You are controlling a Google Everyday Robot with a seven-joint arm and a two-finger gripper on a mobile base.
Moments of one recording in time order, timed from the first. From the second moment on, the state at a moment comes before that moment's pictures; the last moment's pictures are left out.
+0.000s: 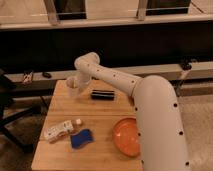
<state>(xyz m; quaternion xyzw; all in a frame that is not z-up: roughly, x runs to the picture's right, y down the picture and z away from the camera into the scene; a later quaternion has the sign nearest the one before) -0.159 0.057 0.885 -0.17 -0.31 -0.49 0.80</state>
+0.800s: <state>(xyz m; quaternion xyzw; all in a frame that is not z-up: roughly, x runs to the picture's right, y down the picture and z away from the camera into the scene) -0.147 0.027 0.846 -0.17 -0.31 -0.49 0.79</state>
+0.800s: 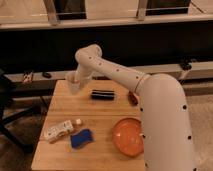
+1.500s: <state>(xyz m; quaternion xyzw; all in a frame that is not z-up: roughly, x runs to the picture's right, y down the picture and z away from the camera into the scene) -0.141 0.019 0.821 -0.17 -0.31 -0.51 0.79</state>
